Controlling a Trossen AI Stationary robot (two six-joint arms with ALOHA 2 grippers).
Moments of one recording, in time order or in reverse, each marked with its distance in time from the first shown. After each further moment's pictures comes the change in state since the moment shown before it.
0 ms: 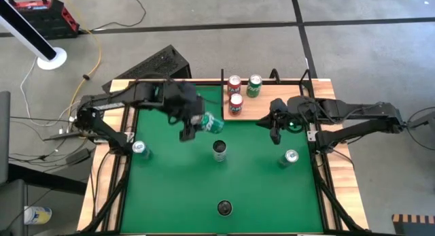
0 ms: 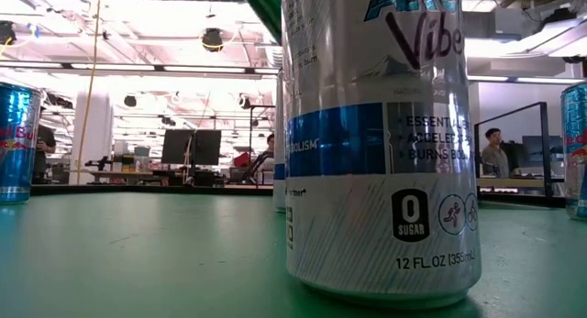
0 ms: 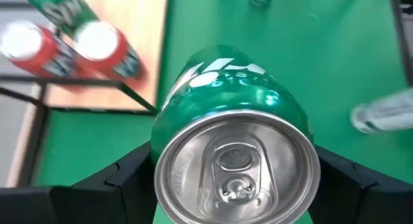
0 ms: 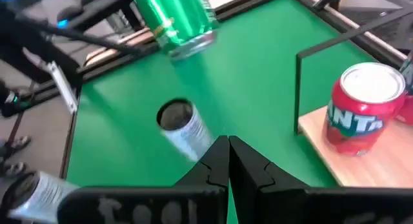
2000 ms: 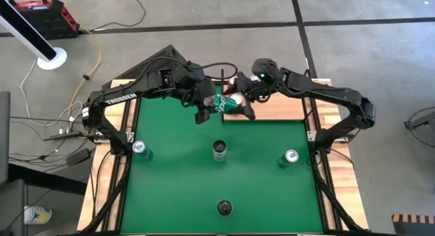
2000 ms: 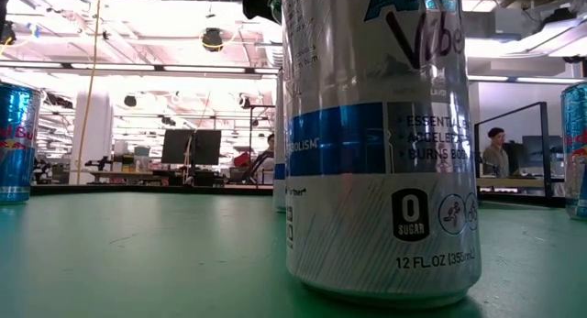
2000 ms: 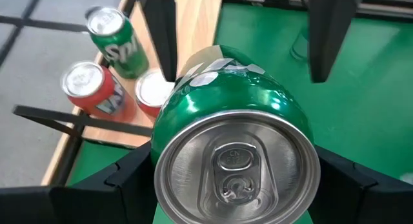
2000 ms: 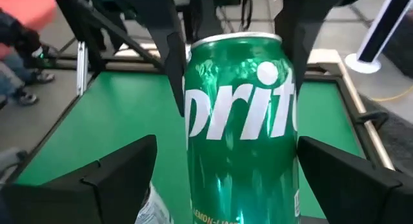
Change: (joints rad) left arm 0.162 0.074 0.000 0.214 0.041 0.013; right arm -0.340 0.493 0.421 0.114 -0.540 -0.576
